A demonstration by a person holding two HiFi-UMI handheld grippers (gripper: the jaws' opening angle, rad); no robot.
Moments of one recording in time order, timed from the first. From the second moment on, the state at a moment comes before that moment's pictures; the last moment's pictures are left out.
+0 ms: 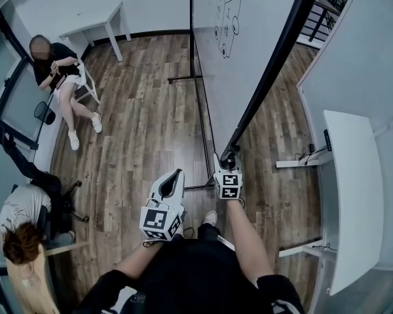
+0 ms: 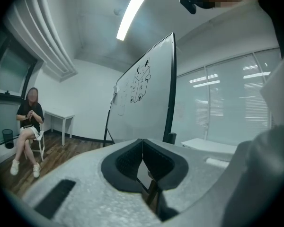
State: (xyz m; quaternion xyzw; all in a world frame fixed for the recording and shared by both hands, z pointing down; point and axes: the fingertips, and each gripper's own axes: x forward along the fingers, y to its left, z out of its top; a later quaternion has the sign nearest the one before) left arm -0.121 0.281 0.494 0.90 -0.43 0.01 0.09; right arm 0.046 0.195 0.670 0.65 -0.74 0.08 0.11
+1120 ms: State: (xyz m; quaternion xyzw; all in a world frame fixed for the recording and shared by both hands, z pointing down) left arm -0.139 0.299 0.466 0.92 -0.38 0.00 0.12; right arm 0.021 0.306 0.638 0.65 -0.74 0.10 0.12
